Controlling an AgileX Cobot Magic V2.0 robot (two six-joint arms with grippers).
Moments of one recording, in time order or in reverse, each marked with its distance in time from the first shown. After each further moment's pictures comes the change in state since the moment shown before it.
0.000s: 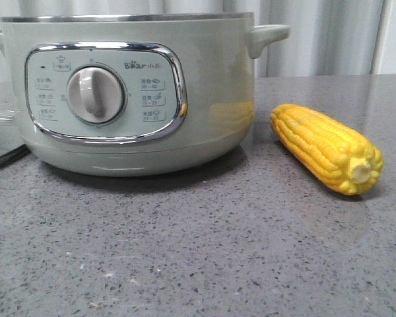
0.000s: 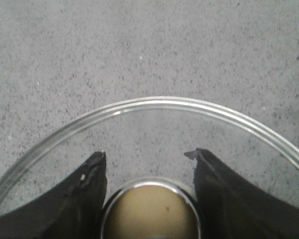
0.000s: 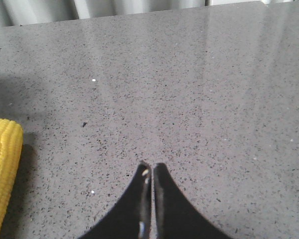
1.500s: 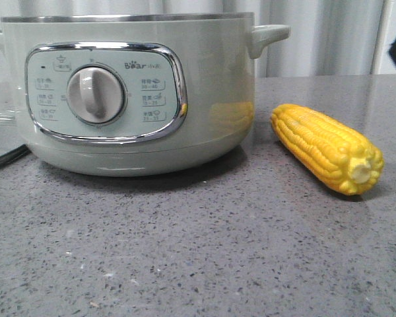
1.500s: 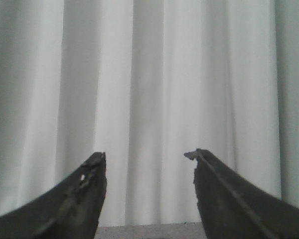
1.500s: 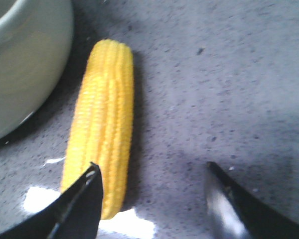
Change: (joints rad) left arm 0.000 -0.794 0.000 0.000 0.044 0.000; right arm 0.271 0.509 -0.552 0.109 0.596 0.000
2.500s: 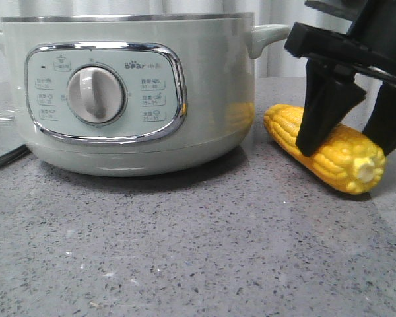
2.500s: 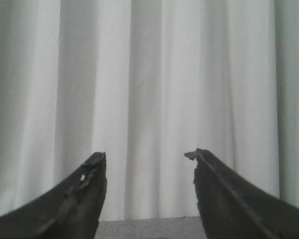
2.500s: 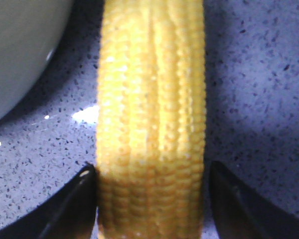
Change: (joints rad) left arm 0.000 0.000 0.000 0.000 0.014 0.000; right arm 0.074 0.352 -0.111 0.145 0.103 0.000
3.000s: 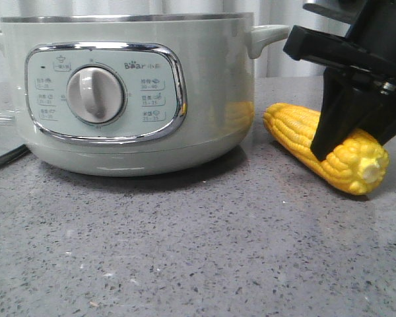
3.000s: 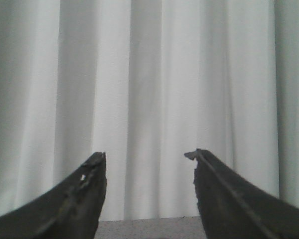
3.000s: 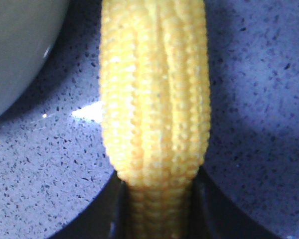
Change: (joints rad) left arm 0.000 0.000 0.000 0.000 0.000 0.000; right arm 0.000 0.009 -0.005 -0.013 0.008 0.000
